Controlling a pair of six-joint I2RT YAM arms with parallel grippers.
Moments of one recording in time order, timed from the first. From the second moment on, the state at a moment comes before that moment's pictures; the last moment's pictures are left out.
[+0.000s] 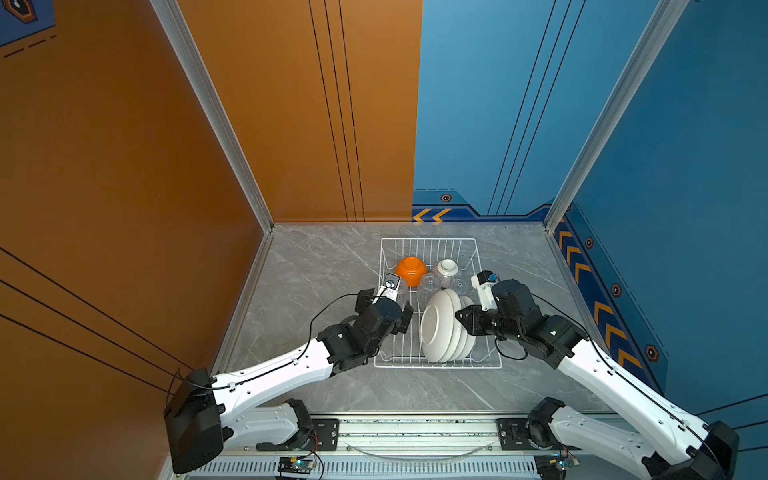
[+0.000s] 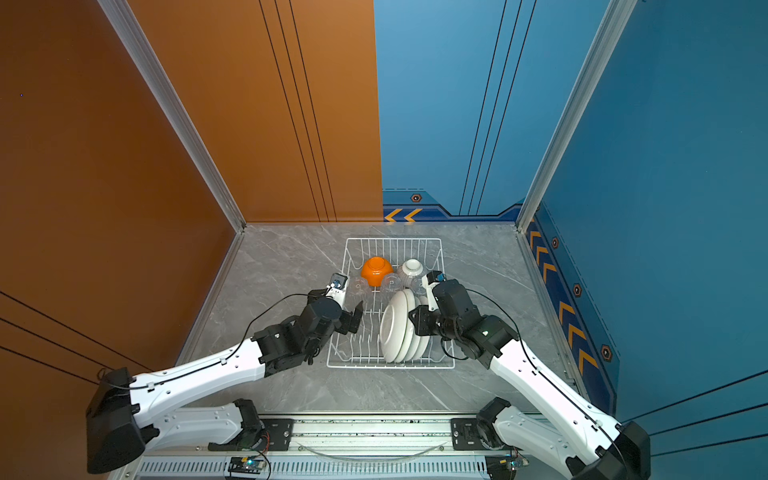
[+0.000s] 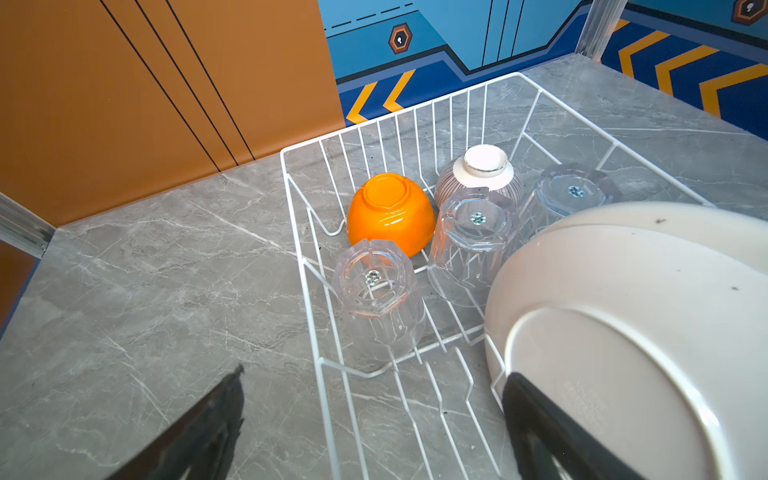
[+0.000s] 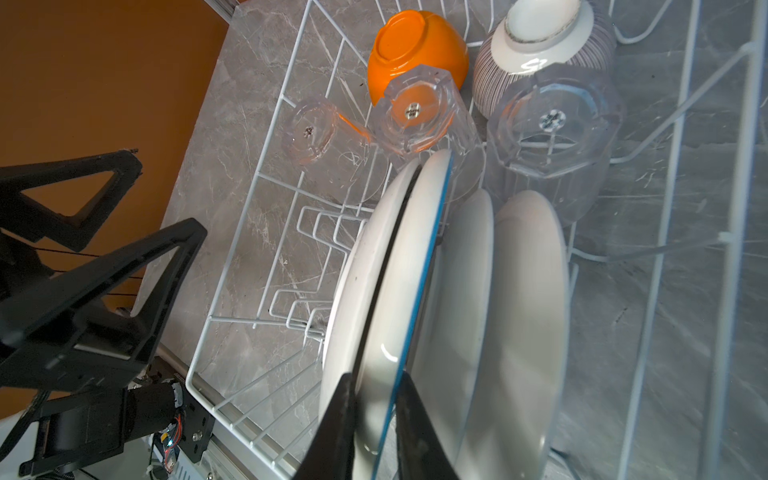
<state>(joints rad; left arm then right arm) -0.96 1.17 0.82 -0.19 -0.62 -0.23 0.62 0.99 0.87 -0.61 -0.12 0.56</state>
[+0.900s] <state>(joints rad) -0.96 1.12 0.79 -0.19 -0.62 -0.22 0.62 1.09 0.96 -0.67 -0.14 0.62</state>
